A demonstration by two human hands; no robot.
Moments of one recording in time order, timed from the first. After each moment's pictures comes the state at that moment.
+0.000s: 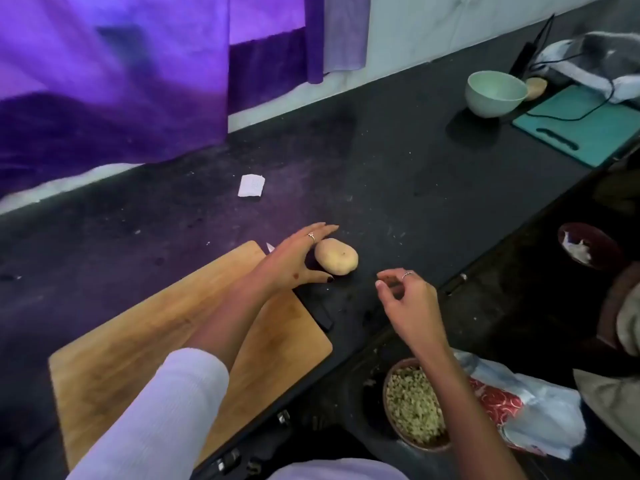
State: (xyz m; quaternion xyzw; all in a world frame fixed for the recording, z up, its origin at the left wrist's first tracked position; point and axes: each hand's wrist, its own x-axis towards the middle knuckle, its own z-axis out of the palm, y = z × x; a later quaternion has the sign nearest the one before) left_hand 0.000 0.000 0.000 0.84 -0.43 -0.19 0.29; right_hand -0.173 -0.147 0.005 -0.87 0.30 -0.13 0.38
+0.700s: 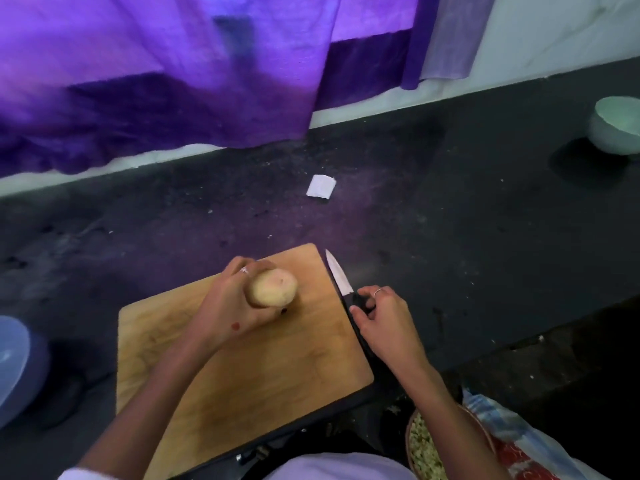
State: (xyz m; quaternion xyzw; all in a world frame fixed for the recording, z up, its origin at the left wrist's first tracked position) left_hand -0.044 0.145 0.022 0.94 -0.16 -0.07 0.30; right_hand -0.104 -0.087 -0.011 -0.91 0.15 0.02 0.38
